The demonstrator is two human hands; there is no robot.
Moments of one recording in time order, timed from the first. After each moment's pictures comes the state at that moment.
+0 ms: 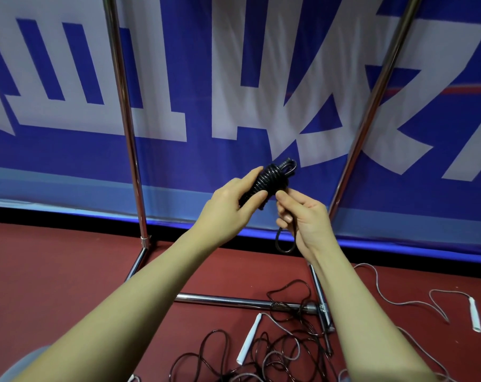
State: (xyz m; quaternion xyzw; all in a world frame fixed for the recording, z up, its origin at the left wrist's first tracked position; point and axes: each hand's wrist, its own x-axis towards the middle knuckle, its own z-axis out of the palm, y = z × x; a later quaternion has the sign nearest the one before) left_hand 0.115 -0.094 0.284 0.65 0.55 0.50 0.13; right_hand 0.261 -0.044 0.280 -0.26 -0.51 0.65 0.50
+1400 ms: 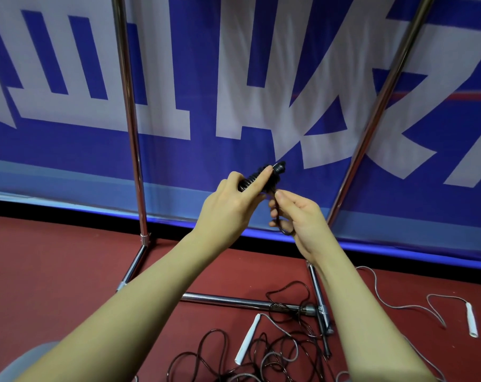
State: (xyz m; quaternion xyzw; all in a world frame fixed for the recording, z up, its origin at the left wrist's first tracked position) left_hand 0.106 -0.085 0.269 0.68 0.60 0.38 -0.21; right_hand 0.253 -0.044 0.279 -0.32 -0.61 0.59 0.43
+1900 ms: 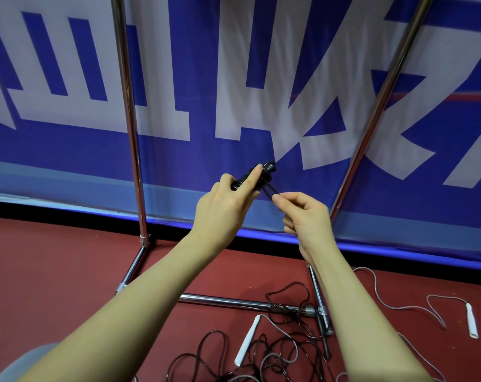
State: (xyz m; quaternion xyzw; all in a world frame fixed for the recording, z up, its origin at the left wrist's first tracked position) left_hand 0.103 -0.081 0.264 0.63 0.62 0.40 -0.24; right_hand 0.256 -0.044 0.280 -0.39 -0.57 0.53 0.48
